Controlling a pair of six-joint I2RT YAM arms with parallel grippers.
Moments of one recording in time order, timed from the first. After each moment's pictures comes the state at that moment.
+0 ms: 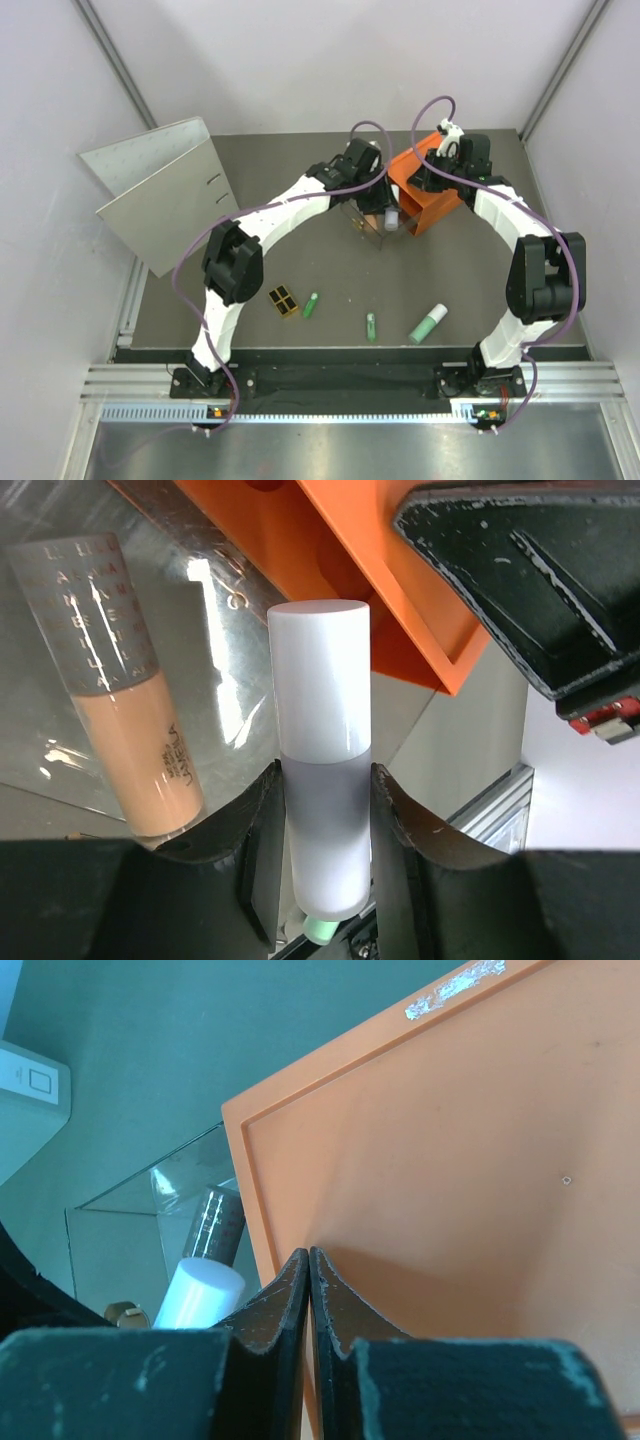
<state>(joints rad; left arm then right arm) -0.73 2.13 1.95 -0.57 0.22 -0.84 0.10 1.70 1.25 -0.13 -0.47 0.24</state>
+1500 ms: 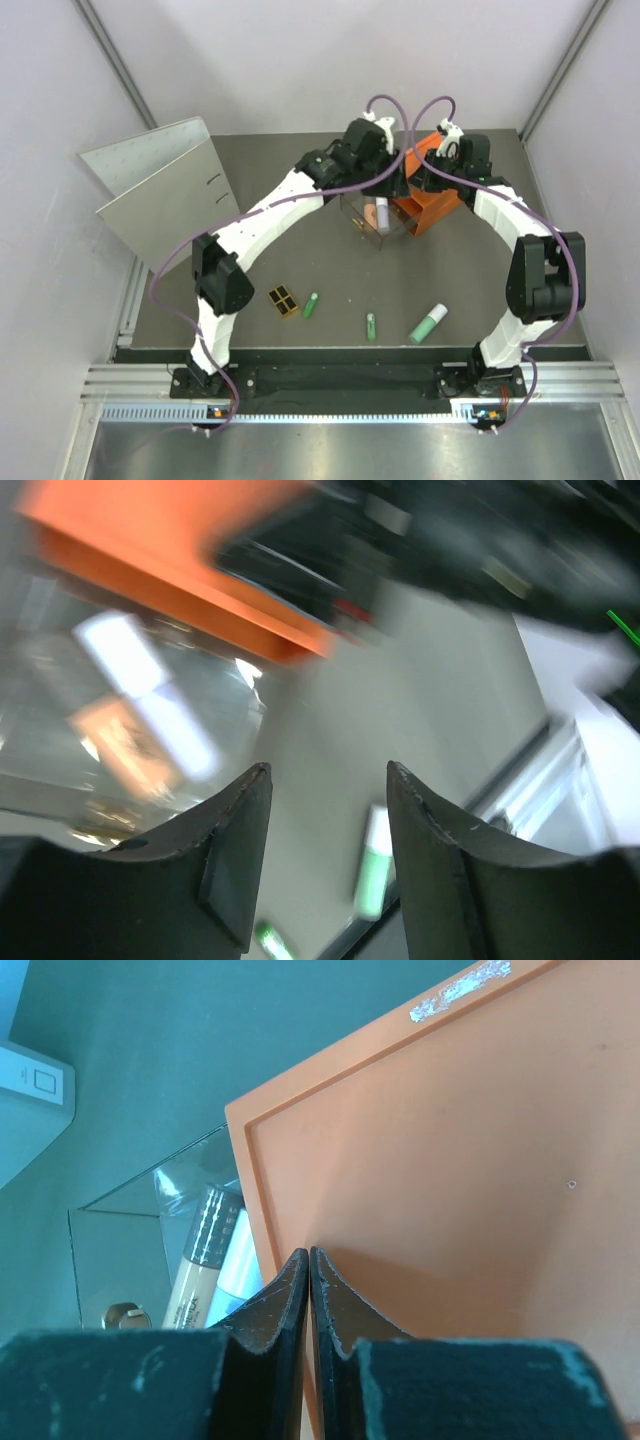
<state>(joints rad) -0.76 2.06 2.13 -0.68 0.17 -0.58 0.10 1.70 1.24 -0.12 -0.48 0.24</state>
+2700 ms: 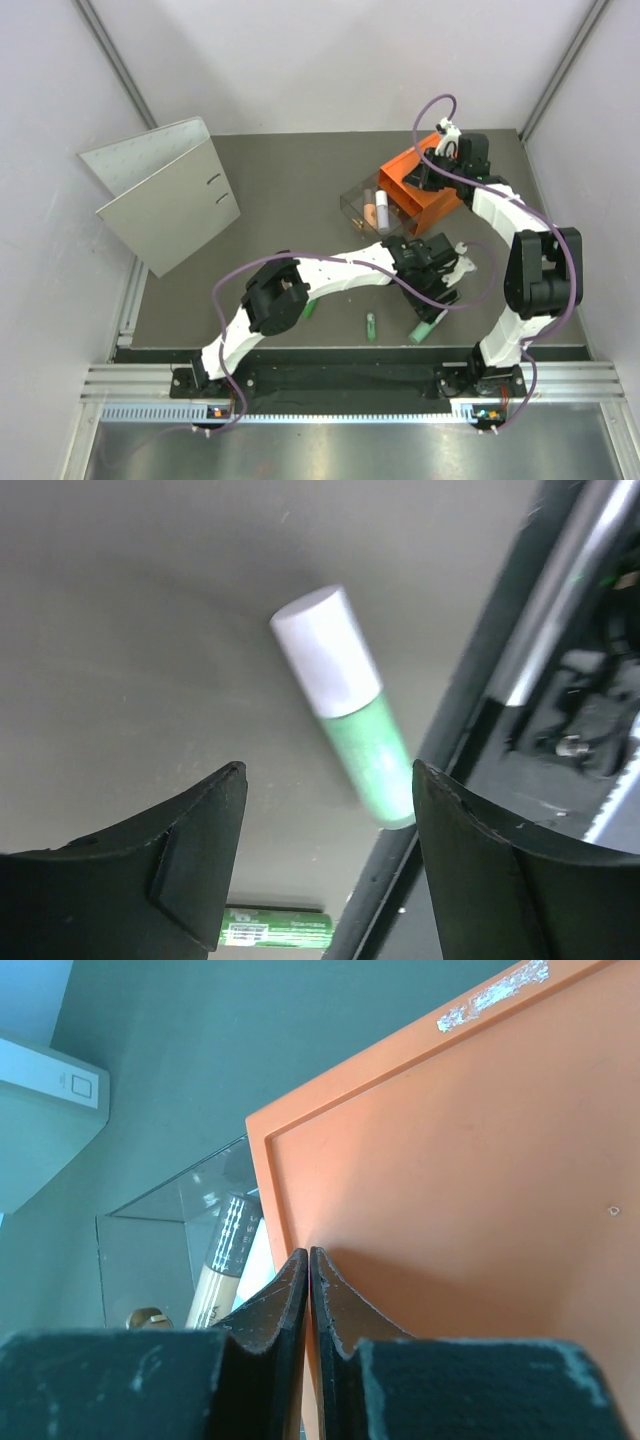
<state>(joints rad) -1.18 2.25 1.93 -0.74 0.24 -0.11 0.10 1.74 1.26 -0.09 -0.54 0.29</state>
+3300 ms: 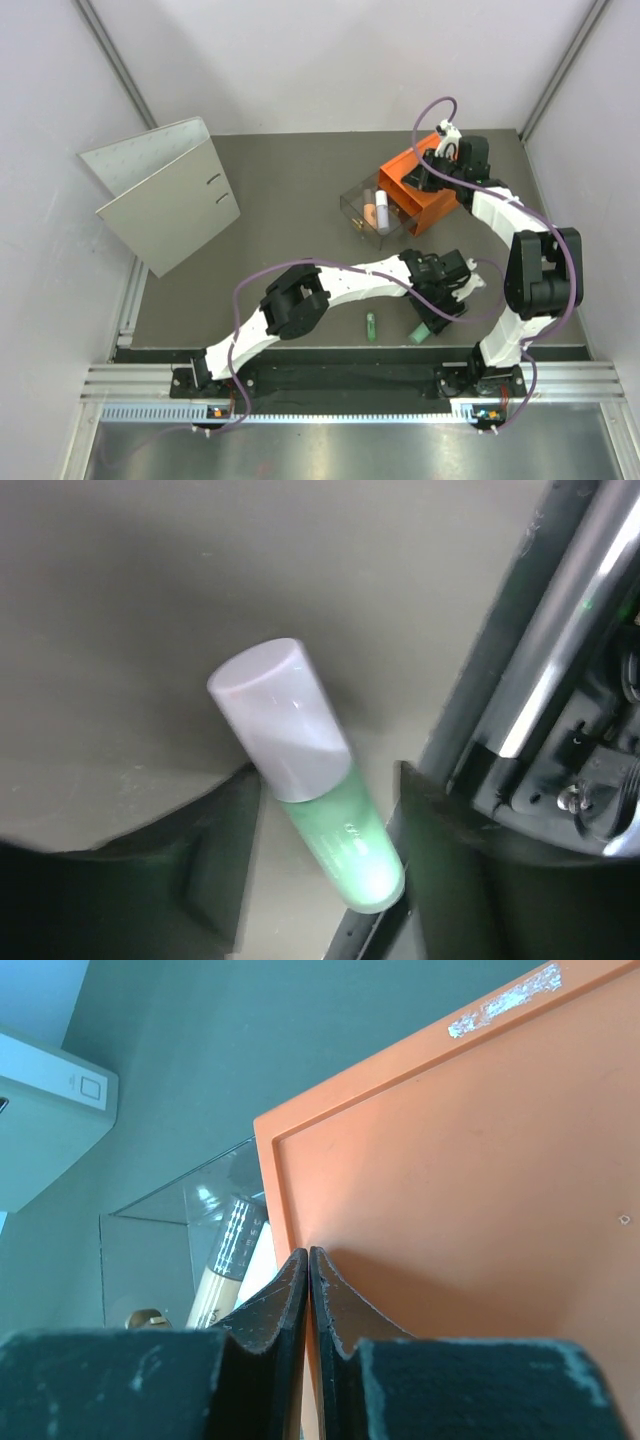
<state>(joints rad) -1.23 2.40 2.06 -0.76 0.26 -0.14 0.10 1.73 1.22 -0.02 -0.55 0.29</state>
